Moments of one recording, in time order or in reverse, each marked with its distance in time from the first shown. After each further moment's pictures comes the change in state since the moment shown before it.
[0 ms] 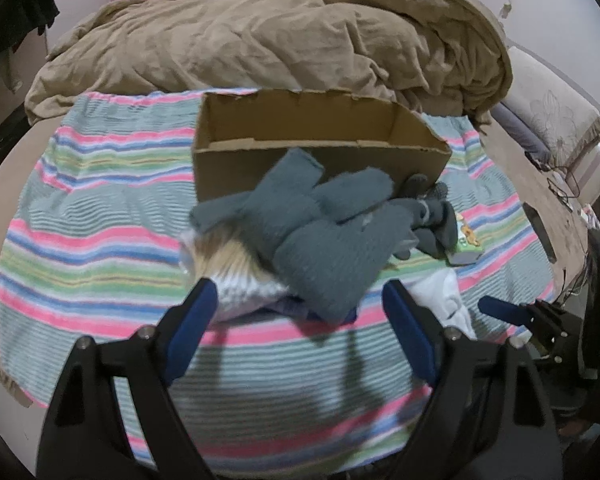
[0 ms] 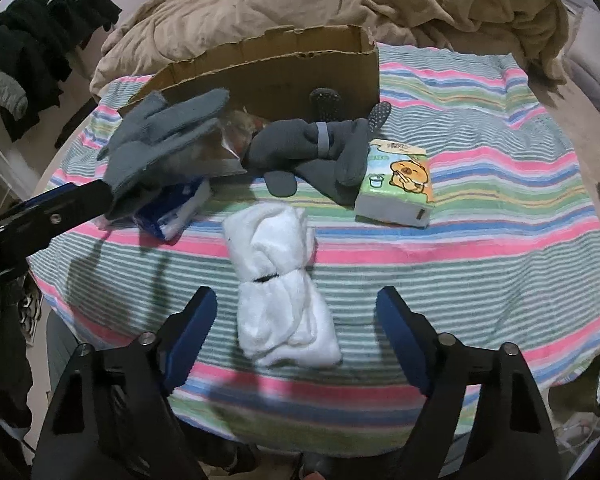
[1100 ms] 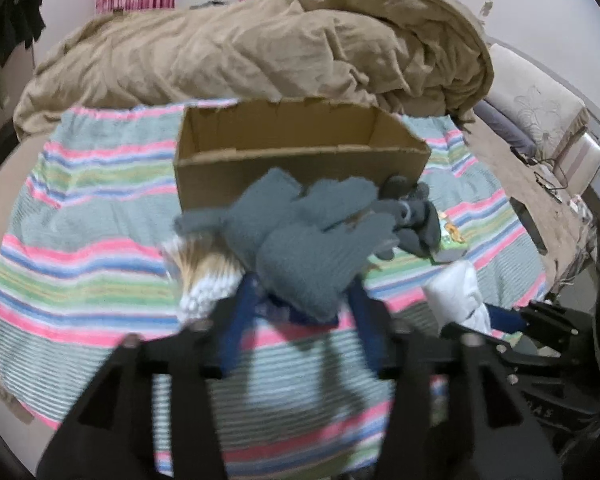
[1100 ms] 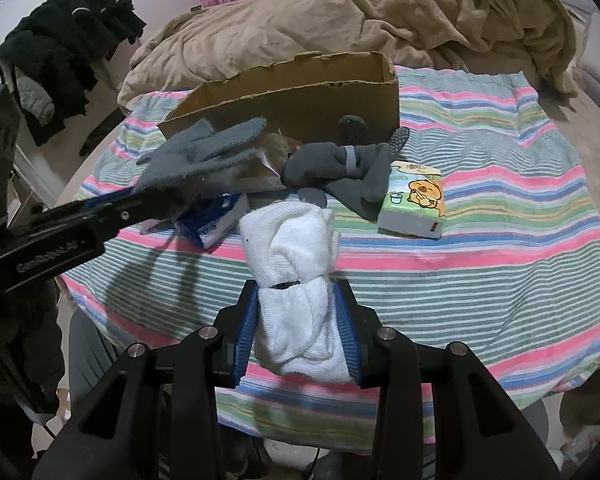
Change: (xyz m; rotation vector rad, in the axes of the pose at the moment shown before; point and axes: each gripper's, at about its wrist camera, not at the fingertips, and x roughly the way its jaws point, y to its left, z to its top) left arm -0.013 -0.009 -0.002 0.053 -0.058 -0.019; right arm -0.025 0.007 -0.001 -0.017 -0.064 0.083
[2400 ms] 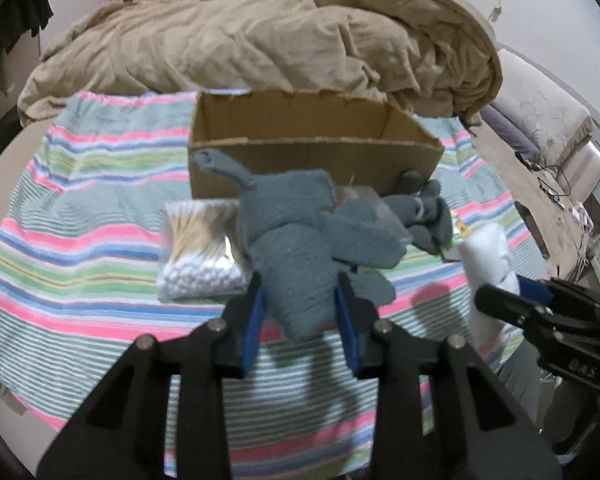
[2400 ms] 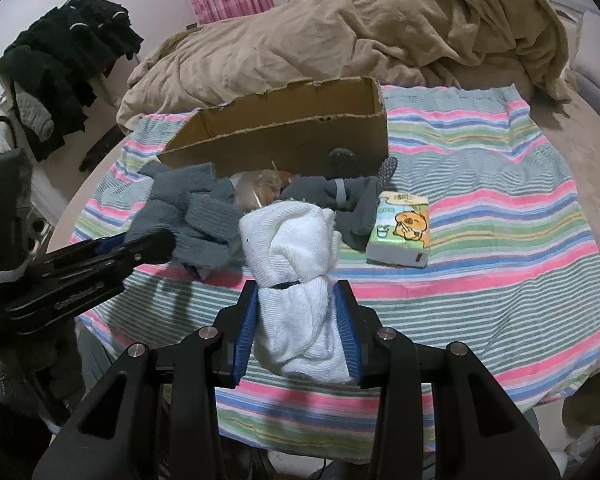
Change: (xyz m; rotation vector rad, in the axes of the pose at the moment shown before) left arm -0.003 0.015 -0.004 -0.048 0.019 -0.016; right arm -0.015 -0.001 0.014 0.014 -0.054 0.003
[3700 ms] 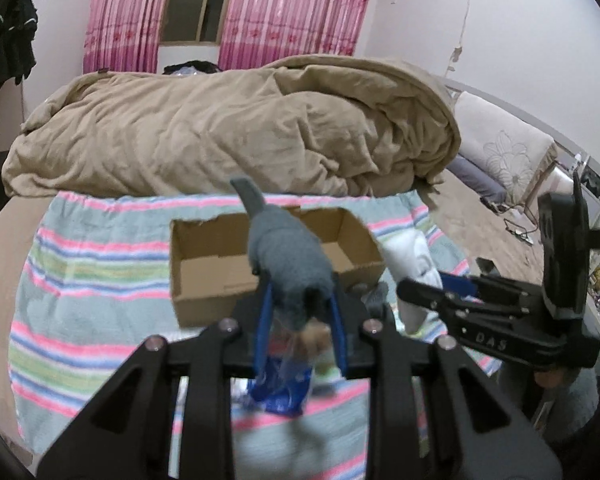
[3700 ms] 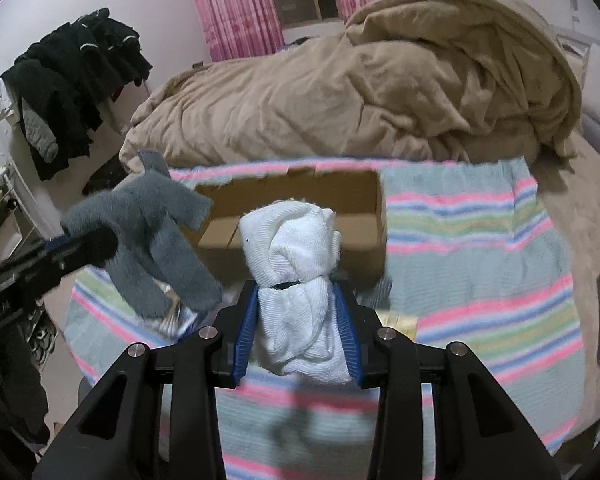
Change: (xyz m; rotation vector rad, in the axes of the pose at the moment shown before) left arm -0.044 -0.017 0.084 0.063 -0.199 -0.107; right arm -0.003 -0.006 0.081 -0.044 -0.136 -0.003
